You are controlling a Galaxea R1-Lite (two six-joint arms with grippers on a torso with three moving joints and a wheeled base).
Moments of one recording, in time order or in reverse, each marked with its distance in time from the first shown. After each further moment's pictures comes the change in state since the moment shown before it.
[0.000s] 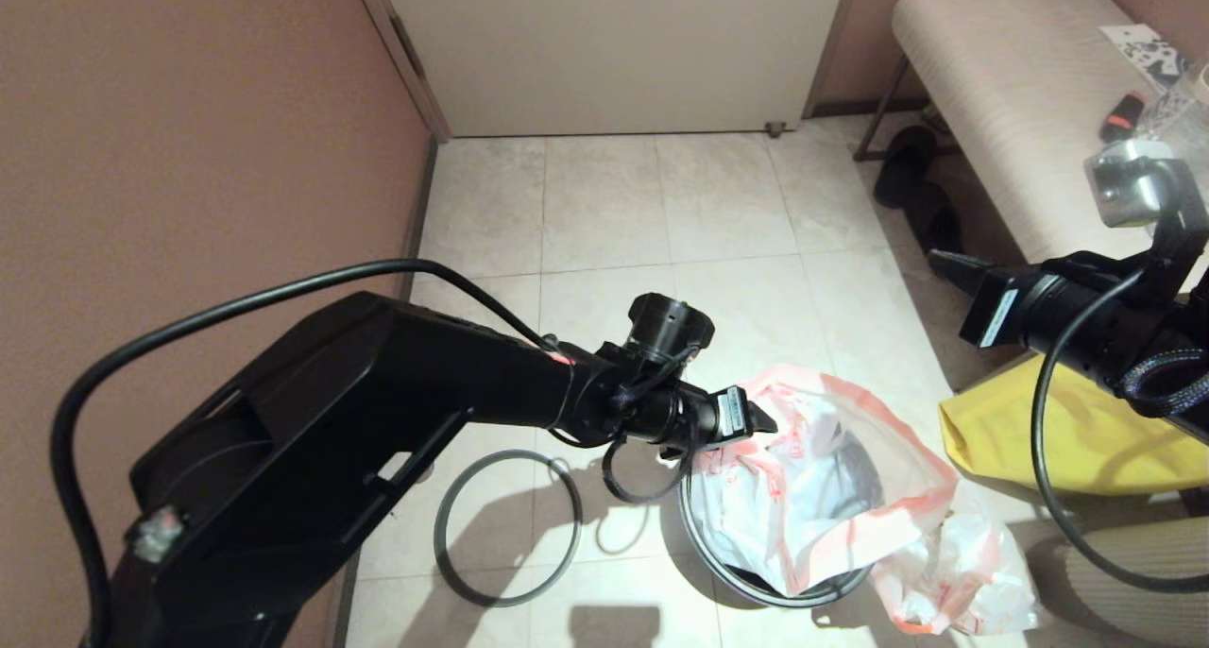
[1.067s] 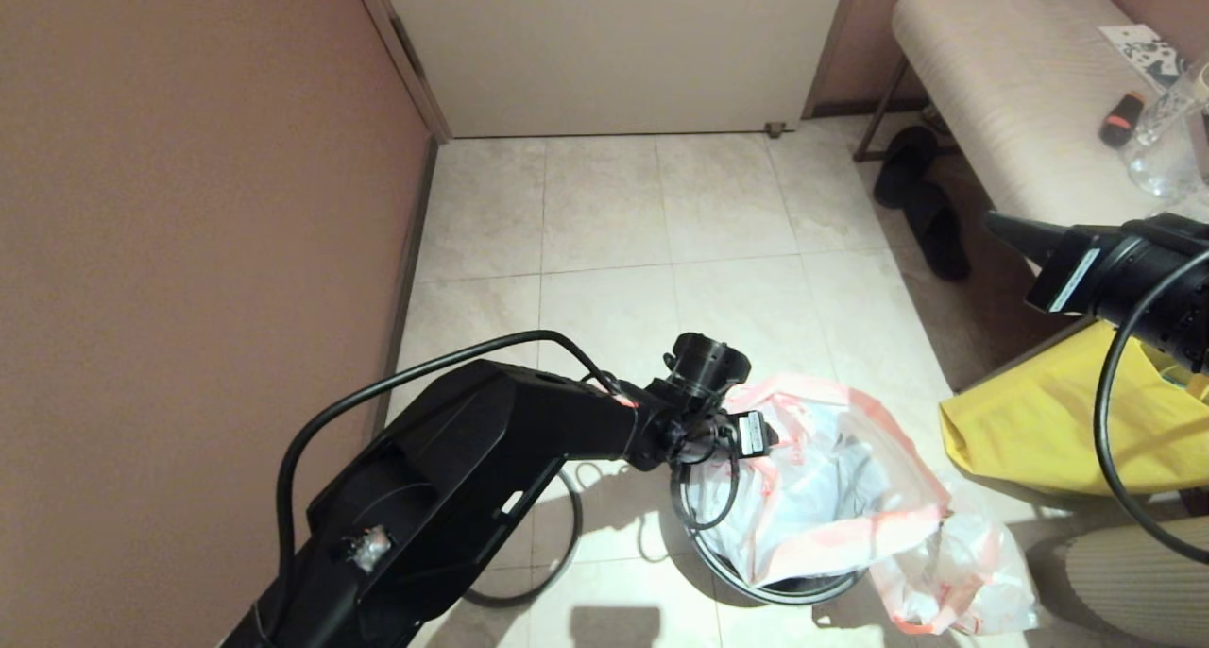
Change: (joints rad) left arm -0.027 0.240 -0.246 -0.002 0.215 0.085; right arm -0.084 -0.075 -0.025 0.032 0.080 0.064
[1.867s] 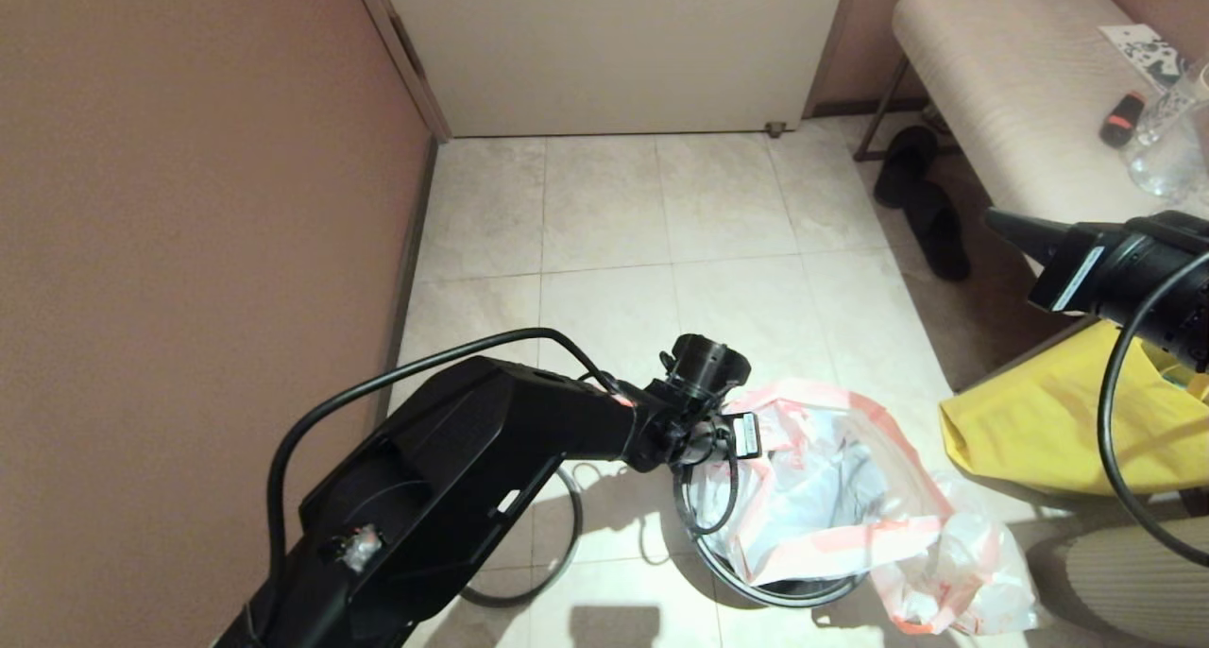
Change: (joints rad) left arm -0.006 -0.032 0.041 0.007 0.071 0.019; right arm 0.011 -0.009 0.001 0.002 0.002 0.002
